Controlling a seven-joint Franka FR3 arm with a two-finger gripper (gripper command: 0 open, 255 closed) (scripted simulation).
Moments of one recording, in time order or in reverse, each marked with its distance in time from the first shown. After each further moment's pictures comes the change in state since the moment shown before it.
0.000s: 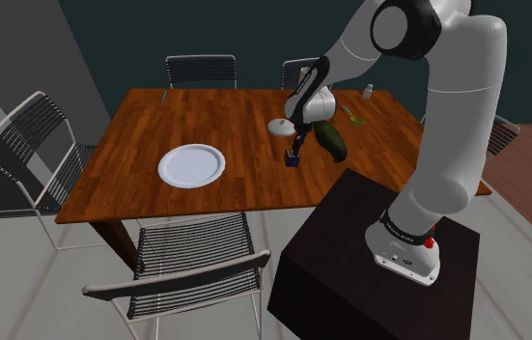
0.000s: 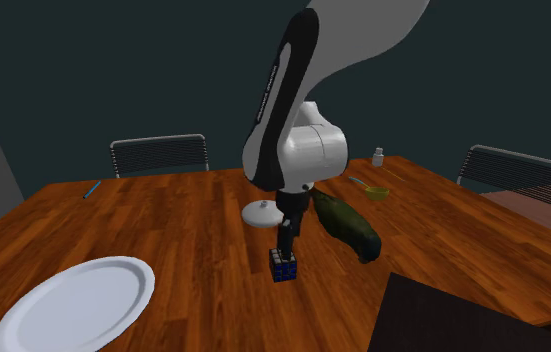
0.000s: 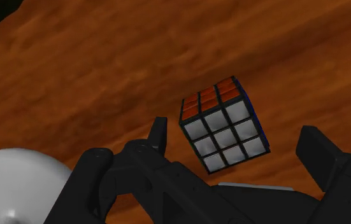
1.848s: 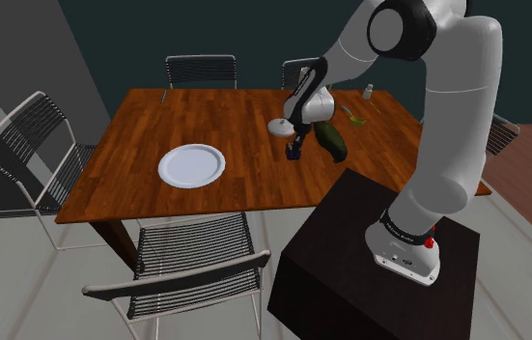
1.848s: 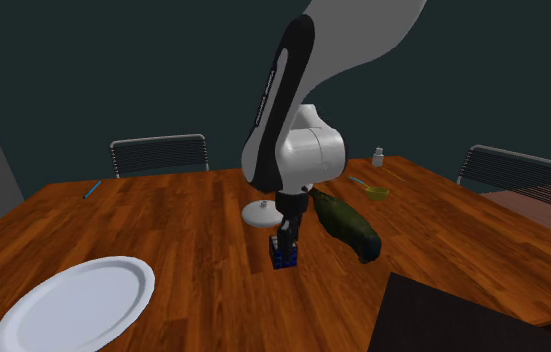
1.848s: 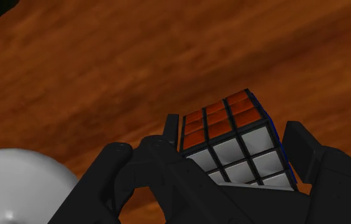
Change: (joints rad) arm -0.009 0.021 0.007 0.017 0.008 0.003 -0.013
